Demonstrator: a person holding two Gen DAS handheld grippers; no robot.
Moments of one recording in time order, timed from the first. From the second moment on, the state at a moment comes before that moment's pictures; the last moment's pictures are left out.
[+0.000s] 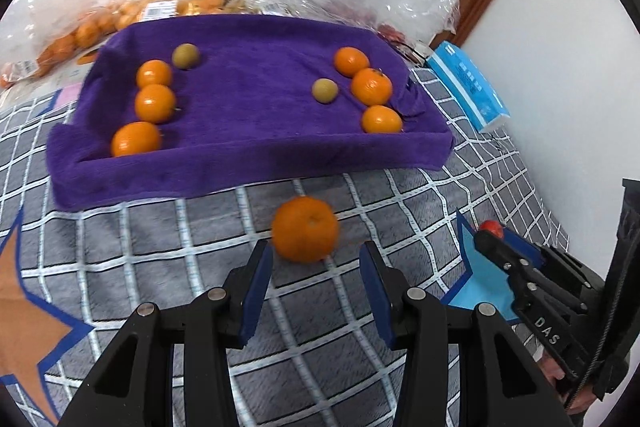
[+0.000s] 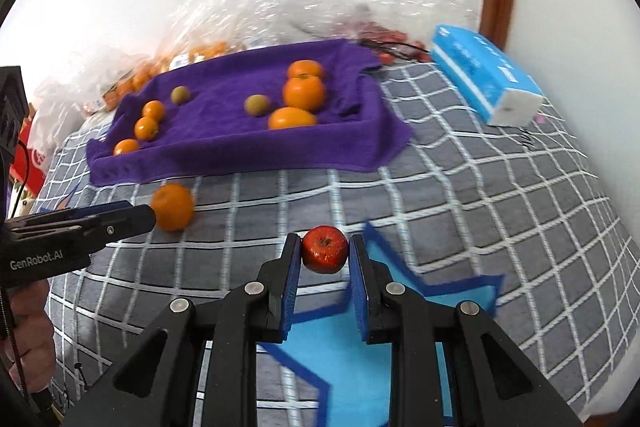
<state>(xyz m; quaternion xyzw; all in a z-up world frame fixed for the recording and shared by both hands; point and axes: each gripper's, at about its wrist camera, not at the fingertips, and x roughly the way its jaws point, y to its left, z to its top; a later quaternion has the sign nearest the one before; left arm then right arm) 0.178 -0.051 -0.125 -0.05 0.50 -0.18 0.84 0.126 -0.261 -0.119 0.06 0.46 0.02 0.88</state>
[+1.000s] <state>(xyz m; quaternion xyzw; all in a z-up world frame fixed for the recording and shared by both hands) 0.204 -0.079 -0.148 0.01 0.50 -0.15 0.85 0.149 -0.287 -0.136 0.07 0.47 0.00 0.88</state>
